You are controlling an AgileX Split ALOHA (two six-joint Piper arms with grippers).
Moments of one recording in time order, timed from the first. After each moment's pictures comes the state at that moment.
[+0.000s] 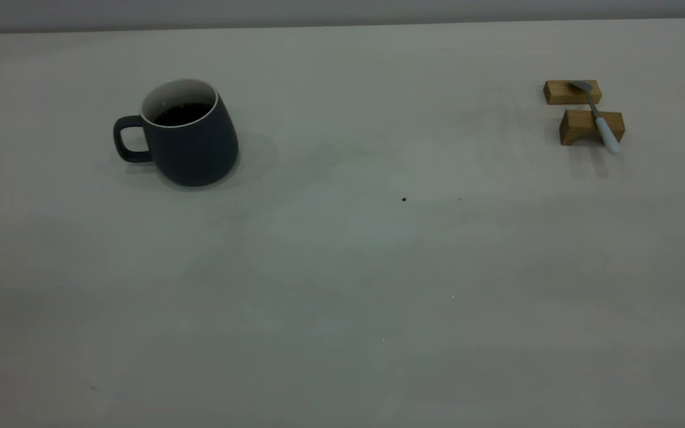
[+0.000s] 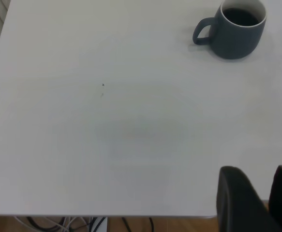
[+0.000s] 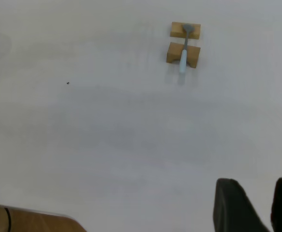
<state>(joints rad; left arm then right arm) 0.00 -0.02 -0.49 0.03 1.13 -0.03 0.02 0.02 -0.47 0.10 1.14 -0.14</state>
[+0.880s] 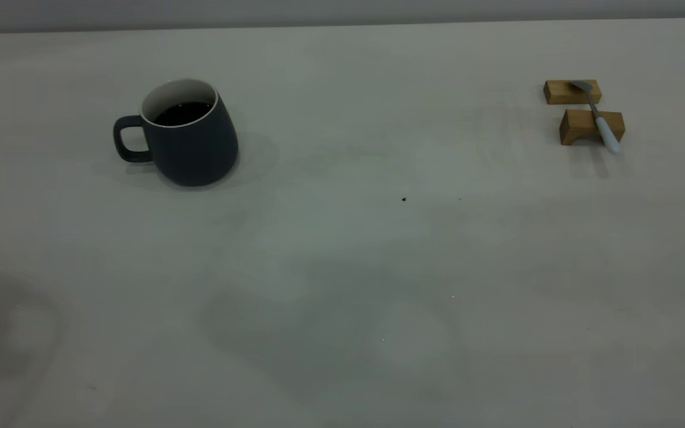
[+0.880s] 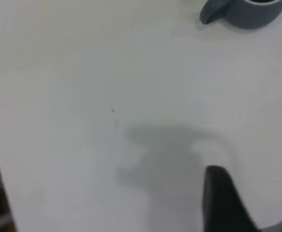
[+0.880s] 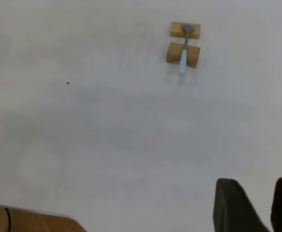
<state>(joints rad) 0.00 1.12 -0.86 0.03 0.76 0.31 0.02 0.02 -0.47 0.10 1.14 -0.14</state>
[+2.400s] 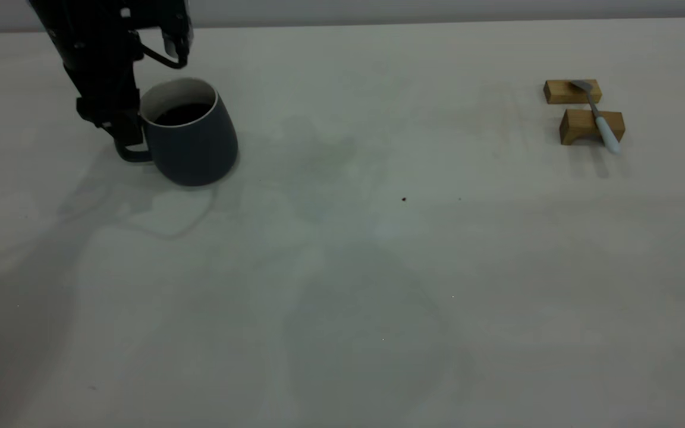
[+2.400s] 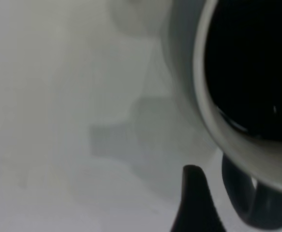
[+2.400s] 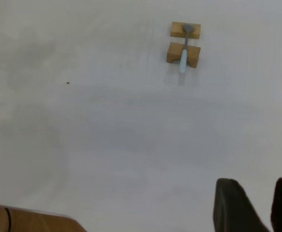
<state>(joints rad) -0.15 2.35 -1.53 0.08 0.55 1.07 0.02 0.02 -0.47 0.10 1.14 -0.14</state>
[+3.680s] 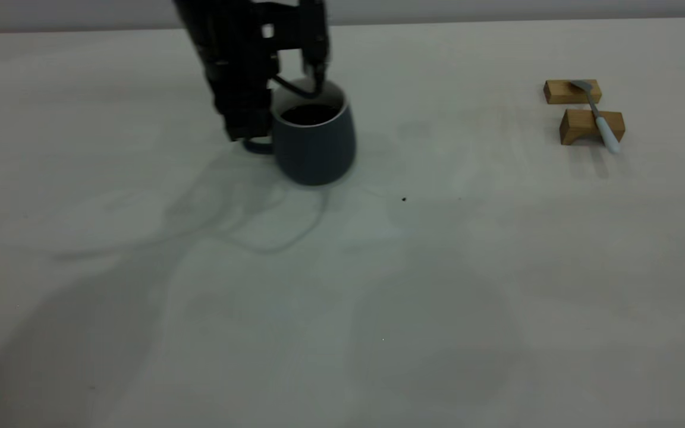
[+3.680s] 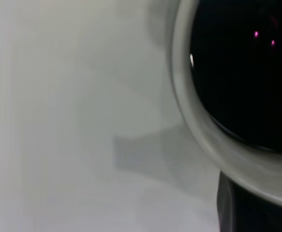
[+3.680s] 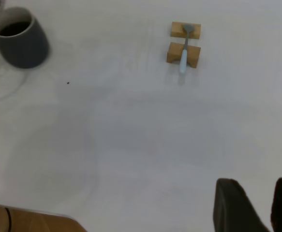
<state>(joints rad) -0.42 2.47 -1.70 0.08 0.50 1.02 0.02 0.02 -0.47 0.10 1.14 -0.14</state>
